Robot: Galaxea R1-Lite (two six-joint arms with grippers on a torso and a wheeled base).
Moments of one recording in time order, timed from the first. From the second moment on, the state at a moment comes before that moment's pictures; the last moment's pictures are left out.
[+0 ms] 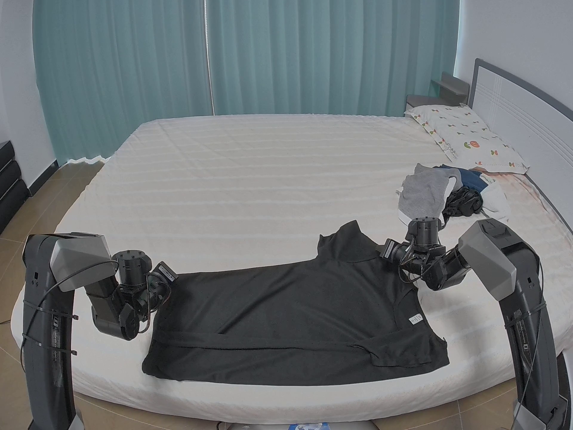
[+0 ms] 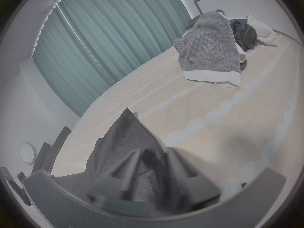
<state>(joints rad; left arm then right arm) -0.04 2.53 -0.85 -1.27 0.02 -0.82 0.16 2.74 -1.61 -0.67 0.10 0.53</state>
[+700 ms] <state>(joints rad) -0.02 2.50 -0.86 -1.27 0.02 -0.82 0.13 2.65 -1.47 -0.81 0.10 0.55</state>
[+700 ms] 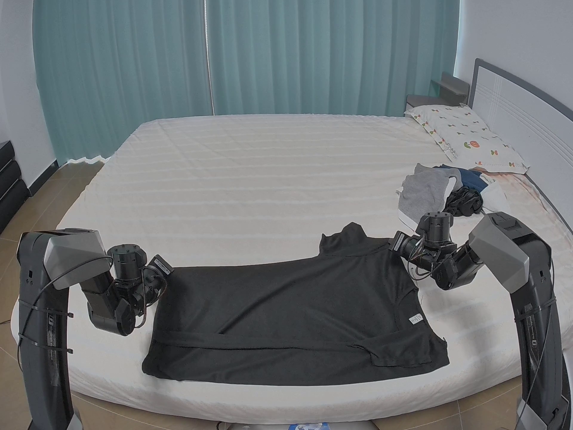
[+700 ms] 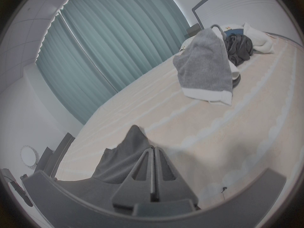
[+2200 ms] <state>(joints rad) -0.01 2.42 -0.94 -1.06 -0.05 -0.73 0.11 2.55 -1.22 -1.01 0.09 0.54</state>
